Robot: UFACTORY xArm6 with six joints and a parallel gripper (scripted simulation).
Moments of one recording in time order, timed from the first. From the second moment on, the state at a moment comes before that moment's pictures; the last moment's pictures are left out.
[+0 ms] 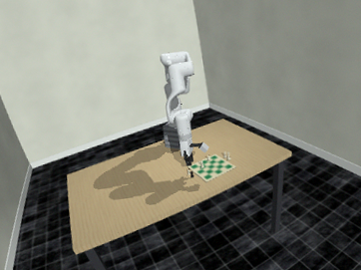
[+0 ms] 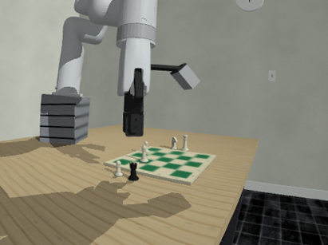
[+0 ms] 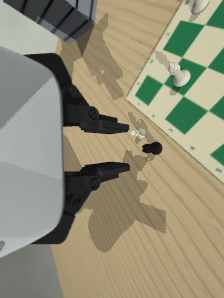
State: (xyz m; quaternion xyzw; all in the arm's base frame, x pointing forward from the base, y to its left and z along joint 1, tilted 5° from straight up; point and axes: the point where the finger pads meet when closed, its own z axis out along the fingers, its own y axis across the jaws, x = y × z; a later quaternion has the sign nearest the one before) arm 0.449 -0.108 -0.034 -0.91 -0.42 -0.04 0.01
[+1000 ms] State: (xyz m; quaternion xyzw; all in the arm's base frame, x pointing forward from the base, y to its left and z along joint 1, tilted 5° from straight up) arm 0.452 -0.107 -0.057 -0.91 -0.42 -0.04 0.01
